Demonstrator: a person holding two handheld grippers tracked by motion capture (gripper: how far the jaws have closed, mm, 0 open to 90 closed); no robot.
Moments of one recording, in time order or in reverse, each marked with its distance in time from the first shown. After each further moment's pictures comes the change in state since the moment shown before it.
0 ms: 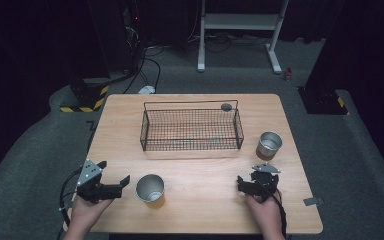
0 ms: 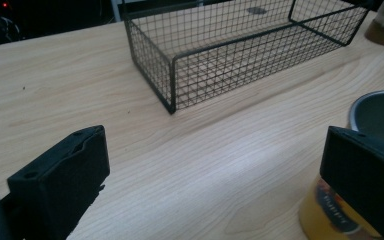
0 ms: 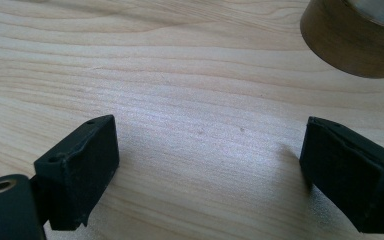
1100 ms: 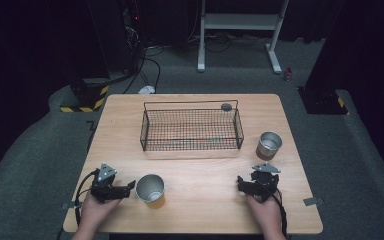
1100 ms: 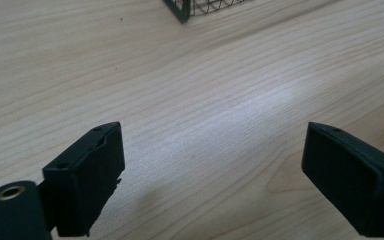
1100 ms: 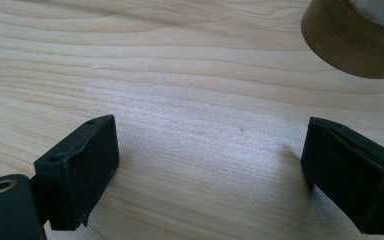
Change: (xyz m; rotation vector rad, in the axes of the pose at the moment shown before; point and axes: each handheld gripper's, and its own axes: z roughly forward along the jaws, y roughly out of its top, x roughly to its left) left arm 0.012 -0.044 0.051 0.224 0.041 -0.022; right arm 0.000 0.000 0.000 0.002 0.007 0.004
